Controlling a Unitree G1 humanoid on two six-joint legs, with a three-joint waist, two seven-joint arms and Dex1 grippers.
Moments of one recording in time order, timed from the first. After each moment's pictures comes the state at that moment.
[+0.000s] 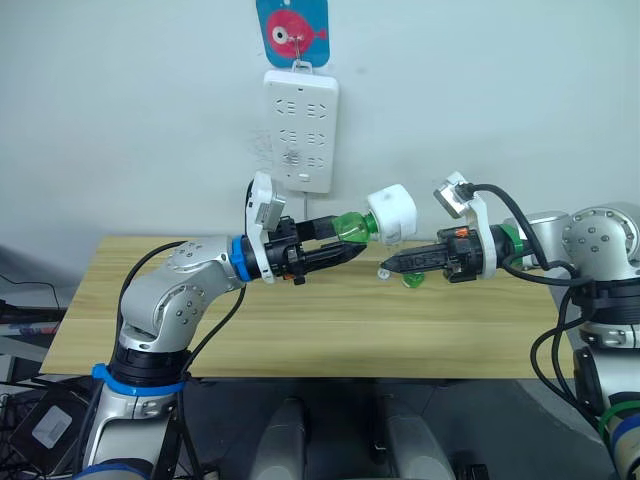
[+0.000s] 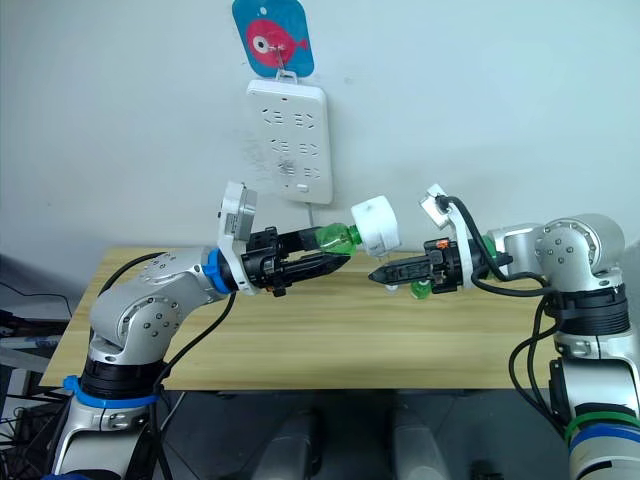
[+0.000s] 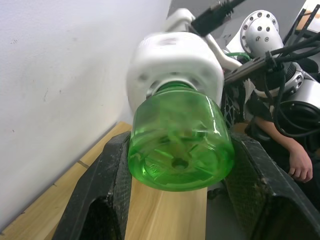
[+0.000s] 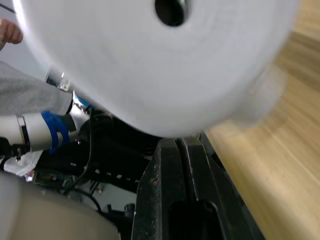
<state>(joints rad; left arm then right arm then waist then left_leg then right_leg) -0.53 0.49 0.01 -0.26 -0.77 0.72 -0.91 -0.84 -0.64 -0.02 0.00 1.00 1.54 0.88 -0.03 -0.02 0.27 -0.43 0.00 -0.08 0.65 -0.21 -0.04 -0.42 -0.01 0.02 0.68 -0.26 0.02</state>
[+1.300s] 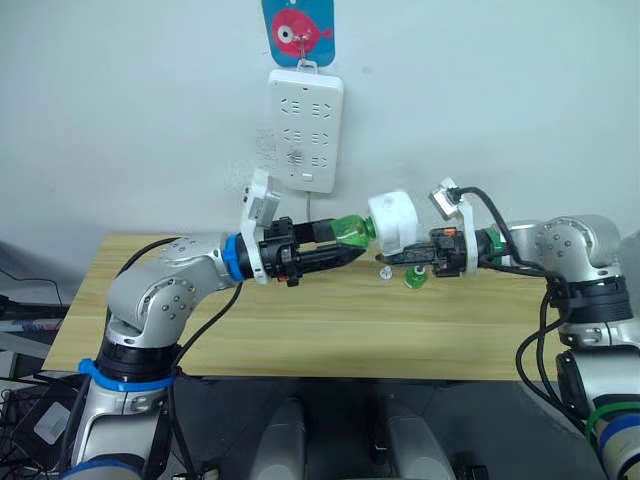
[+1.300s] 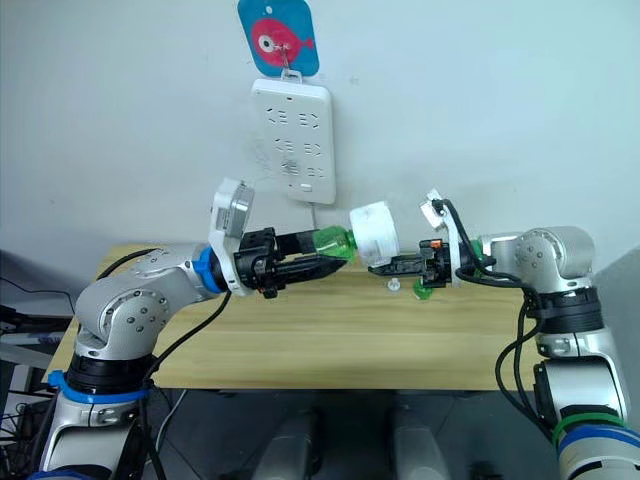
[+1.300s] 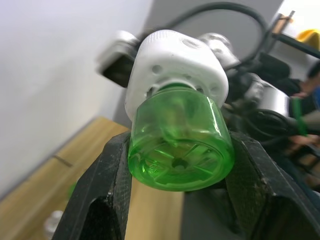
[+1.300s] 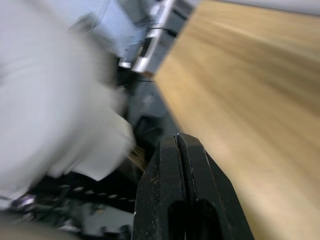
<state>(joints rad) -0.55 0.54 0.03 -0.26 -0.83 0.78 -0.91 -0.79 -0.58 -0.04 0.06 0.93 1.49 0.95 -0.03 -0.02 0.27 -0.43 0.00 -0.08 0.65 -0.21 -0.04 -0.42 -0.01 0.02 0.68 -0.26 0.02</state>
